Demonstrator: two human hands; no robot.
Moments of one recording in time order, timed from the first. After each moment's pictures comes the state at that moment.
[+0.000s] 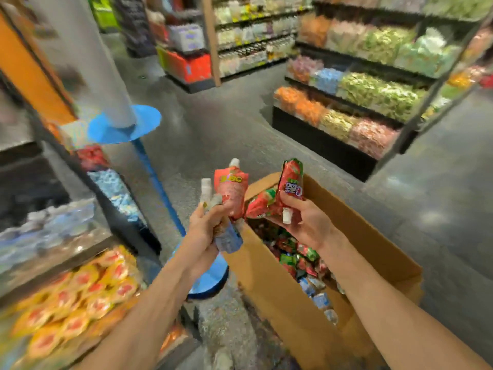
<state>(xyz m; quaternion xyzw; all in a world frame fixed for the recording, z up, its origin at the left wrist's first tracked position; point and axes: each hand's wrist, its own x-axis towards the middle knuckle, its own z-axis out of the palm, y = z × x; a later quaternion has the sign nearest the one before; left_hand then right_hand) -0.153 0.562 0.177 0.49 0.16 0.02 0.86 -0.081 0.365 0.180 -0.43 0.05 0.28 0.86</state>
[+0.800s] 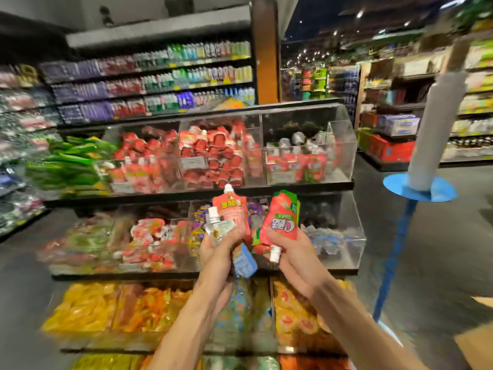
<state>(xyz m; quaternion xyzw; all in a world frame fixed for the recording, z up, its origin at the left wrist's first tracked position) -0.552 0.904 0.294 0.45 0.26 0.47 0.71 -0.426 0.844 0.272 -0.38 -0.22 0.45 0.78</state>
